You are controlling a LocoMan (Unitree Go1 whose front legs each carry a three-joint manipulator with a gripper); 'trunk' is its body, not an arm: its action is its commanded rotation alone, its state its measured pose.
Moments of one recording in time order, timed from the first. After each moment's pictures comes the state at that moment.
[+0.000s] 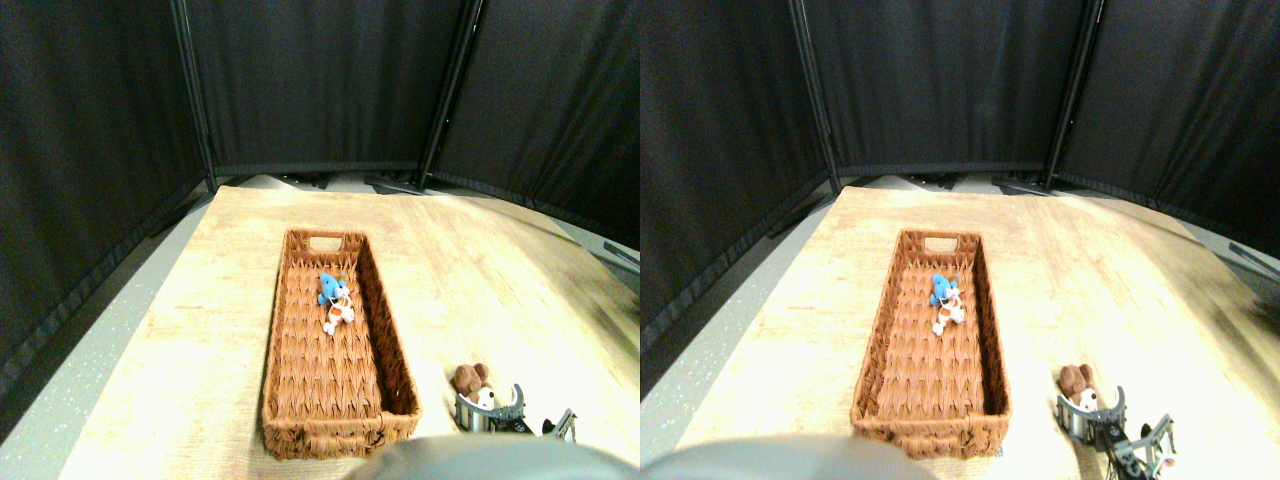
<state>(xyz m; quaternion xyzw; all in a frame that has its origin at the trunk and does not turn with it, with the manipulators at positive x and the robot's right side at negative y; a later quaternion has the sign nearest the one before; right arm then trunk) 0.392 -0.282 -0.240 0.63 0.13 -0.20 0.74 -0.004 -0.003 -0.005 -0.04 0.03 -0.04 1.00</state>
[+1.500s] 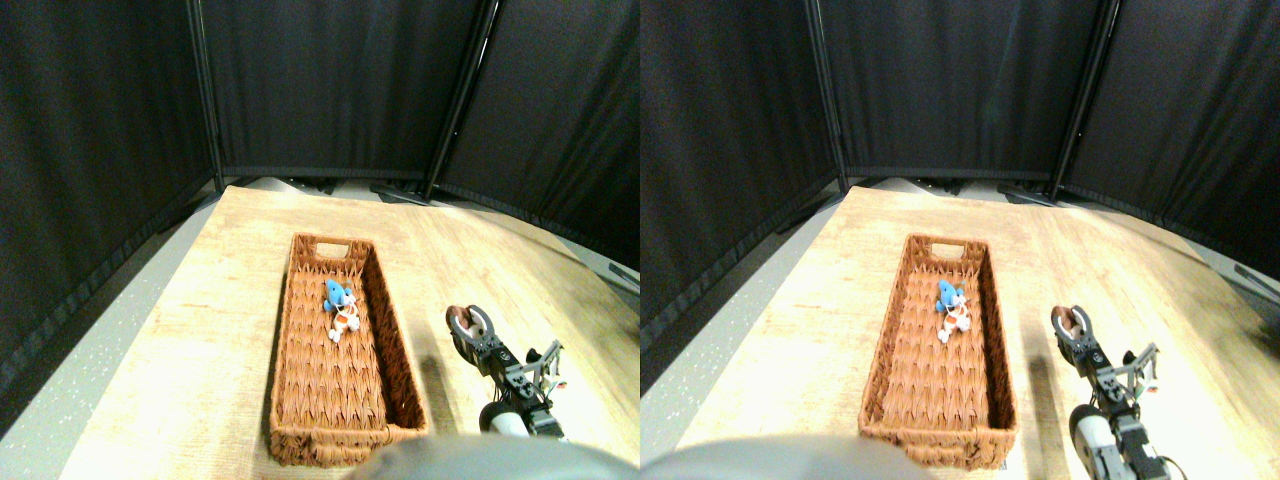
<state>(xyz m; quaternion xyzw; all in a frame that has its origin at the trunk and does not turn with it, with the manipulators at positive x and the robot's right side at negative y) 0.456 -0.239 -0.162 0.50 0.11 -0.09 0.85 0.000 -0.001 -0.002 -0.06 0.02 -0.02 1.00</state>
